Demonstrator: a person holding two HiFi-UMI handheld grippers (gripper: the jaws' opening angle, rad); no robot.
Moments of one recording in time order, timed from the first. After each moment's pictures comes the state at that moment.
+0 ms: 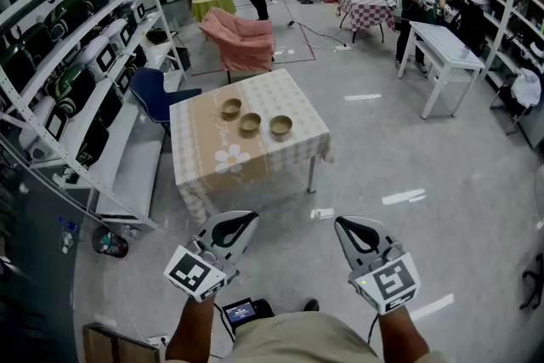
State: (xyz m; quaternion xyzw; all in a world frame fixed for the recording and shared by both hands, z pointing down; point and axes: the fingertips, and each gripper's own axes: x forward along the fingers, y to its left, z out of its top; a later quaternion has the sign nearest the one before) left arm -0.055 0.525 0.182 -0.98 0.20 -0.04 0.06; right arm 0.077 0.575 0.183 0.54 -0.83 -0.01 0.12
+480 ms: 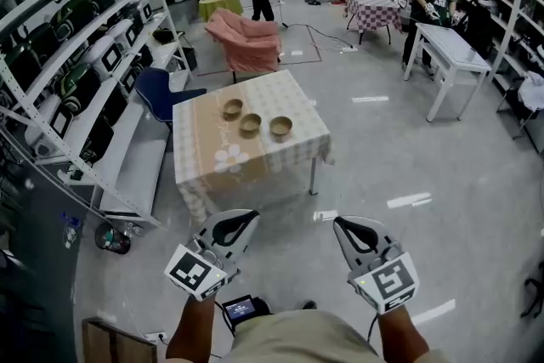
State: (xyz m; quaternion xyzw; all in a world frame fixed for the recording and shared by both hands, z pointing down) left arm -0.020 0.531 0.184 -0.97 0.21 -0.04 0.07; right arm 0.109 0.578 0.189 0.52 -0.85 -0.01 0.11
